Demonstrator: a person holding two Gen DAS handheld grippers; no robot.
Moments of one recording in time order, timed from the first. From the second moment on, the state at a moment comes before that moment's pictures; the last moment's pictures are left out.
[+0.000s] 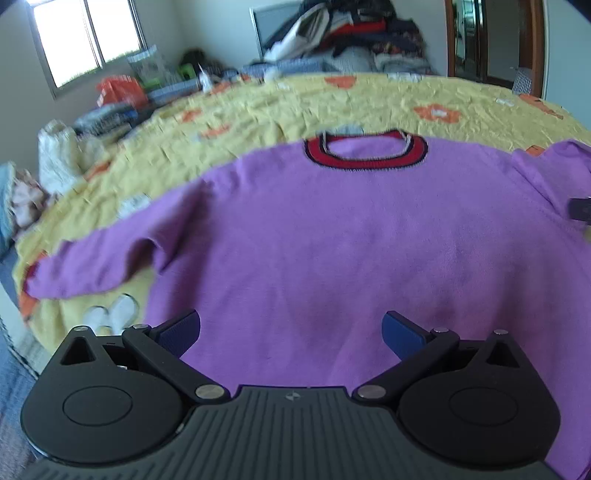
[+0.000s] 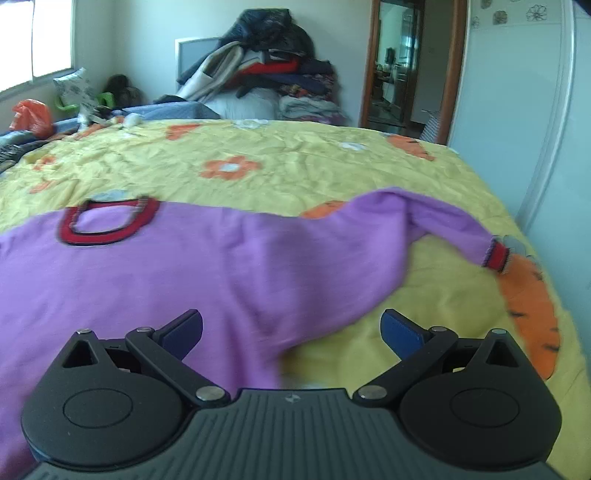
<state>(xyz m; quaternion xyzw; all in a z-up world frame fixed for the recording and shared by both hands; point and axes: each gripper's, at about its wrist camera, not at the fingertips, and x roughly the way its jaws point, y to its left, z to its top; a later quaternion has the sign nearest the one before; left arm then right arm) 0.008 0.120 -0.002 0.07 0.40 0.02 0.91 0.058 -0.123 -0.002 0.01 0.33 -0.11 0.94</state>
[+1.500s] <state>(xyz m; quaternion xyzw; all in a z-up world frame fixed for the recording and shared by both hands) 0.091 0.060 -0.038 0.03 0.44 -0.07 0.89 0.085 -0.406 -0.034 0.26 0.27 -0.11 0.92</state>
